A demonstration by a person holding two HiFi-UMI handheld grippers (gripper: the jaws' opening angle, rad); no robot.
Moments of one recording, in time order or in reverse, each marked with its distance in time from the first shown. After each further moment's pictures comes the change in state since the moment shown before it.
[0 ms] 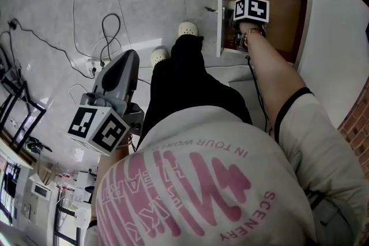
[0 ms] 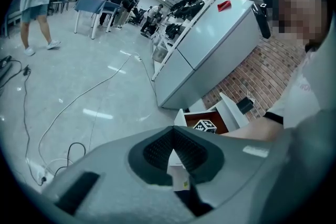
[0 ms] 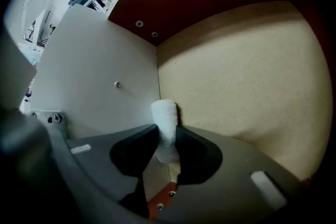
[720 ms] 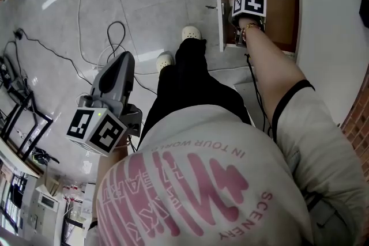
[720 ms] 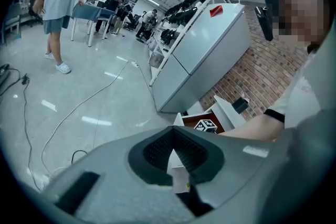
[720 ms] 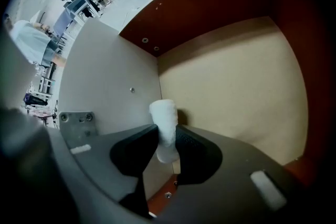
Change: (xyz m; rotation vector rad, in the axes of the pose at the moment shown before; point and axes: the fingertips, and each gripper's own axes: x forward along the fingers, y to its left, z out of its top) left arm -0.038 0.005 0.009 0.055 -0.040 -0.019; right arm -0.025 0.008 0.000 0.045 -0.055 -0.076
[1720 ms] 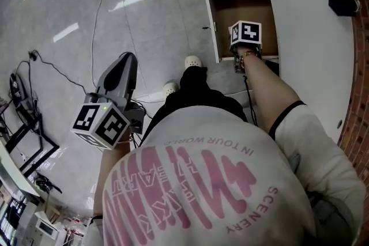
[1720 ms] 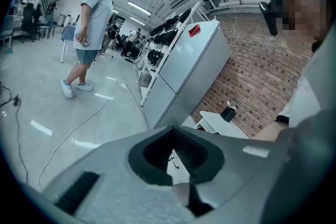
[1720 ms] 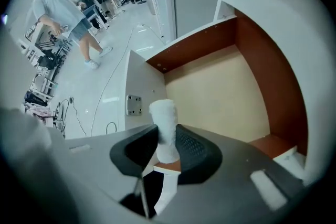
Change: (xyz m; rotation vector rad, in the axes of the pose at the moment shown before) left arm -0.068 -0.051 0.048 0.144 -0.184 -0.078; right arm -0.112 0.006 -0.038 -0.013 -0.152 -0.011
